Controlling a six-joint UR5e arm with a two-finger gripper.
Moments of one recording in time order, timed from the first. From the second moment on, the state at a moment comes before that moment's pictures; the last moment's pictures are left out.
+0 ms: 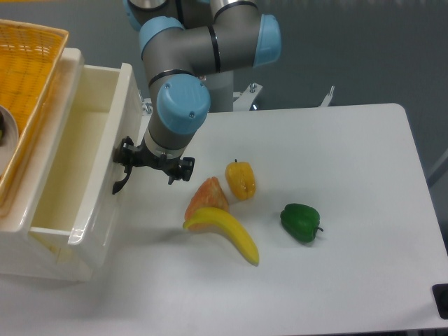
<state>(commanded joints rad) 2.27 -1.82 -1.59 -1.46 1.25 0.41</state>
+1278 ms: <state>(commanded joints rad) 2.31 -1.83 -1.56 -1.47 1.26 0.43</state>
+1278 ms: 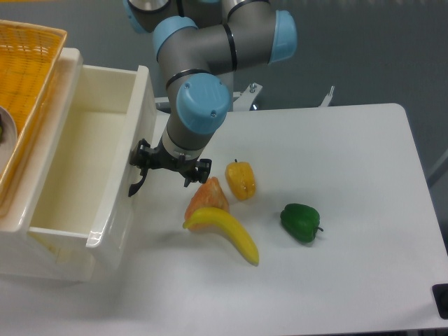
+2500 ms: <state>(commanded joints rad) 2.37 -1.84 -1.51 -1.50 1.27 0.48</state>
